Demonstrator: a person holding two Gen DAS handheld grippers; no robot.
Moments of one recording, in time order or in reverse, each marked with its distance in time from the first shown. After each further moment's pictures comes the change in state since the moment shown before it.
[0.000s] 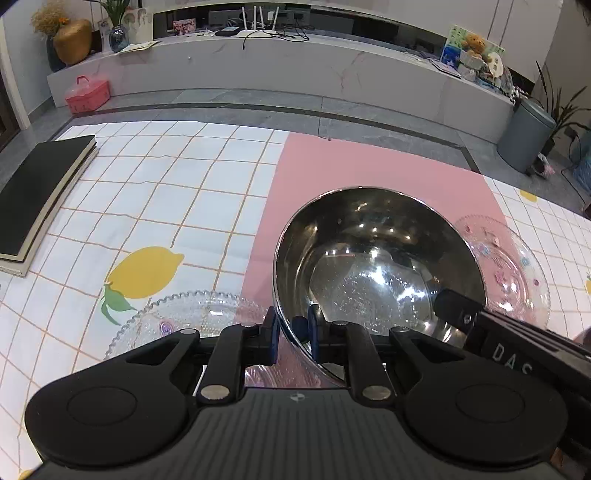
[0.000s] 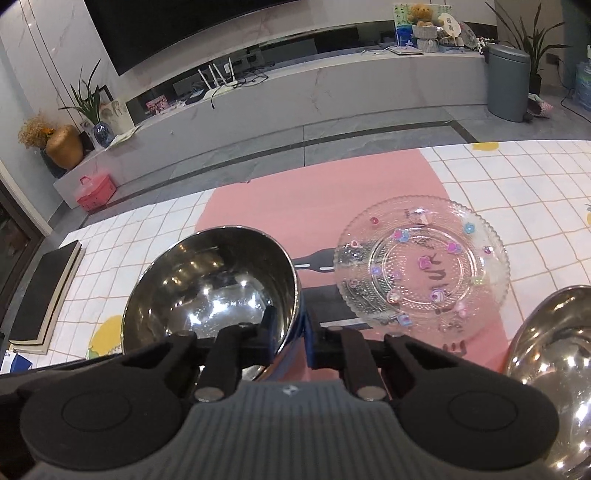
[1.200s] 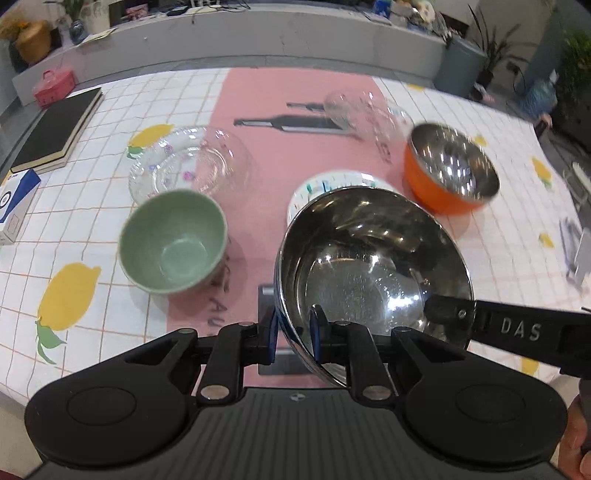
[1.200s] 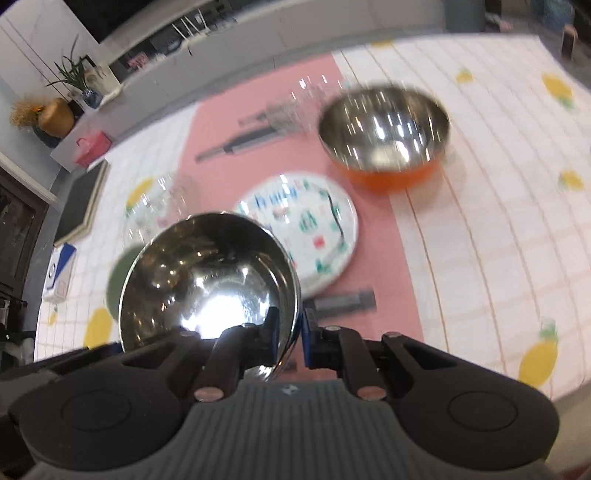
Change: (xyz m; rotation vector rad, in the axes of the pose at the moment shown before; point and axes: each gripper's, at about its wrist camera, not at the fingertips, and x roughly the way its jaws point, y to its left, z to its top) left arm -0.142 -0.027 -0.150 0.137 0.140 -0.104; right arm -0.186 -0.068 -0.126 0.124 0.274 -0.001
